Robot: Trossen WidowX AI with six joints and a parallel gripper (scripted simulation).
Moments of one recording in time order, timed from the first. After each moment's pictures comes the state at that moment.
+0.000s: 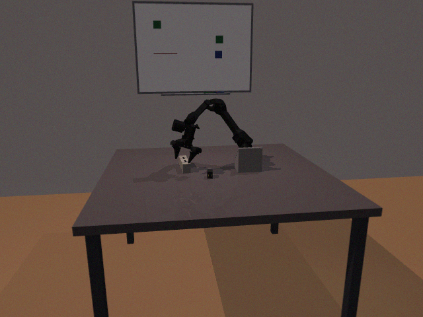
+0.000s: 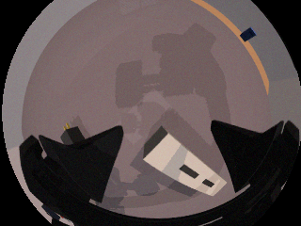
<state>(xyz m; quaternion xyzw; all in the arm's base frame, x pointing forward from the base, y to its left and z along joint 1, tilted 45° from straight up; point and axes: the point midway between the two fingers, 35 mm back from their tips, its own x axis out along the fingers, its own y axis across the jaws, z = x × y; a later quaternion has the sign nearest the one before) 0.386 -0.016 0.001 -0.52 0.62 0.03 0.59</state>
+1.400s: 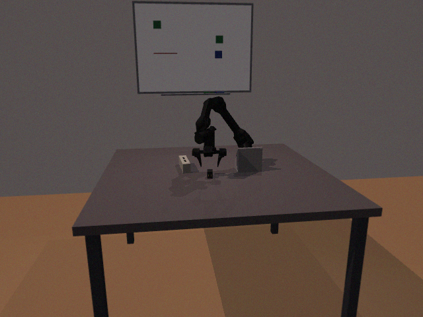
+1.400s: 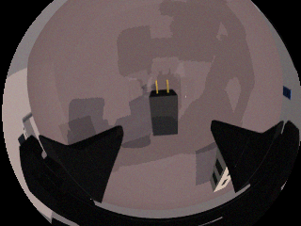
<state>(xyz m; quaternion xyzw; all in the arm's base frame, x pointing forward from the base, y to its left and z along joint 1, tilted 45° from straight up) 0.259 0.054 -0.075 -0.59 0.71 0.18 0.33</state>
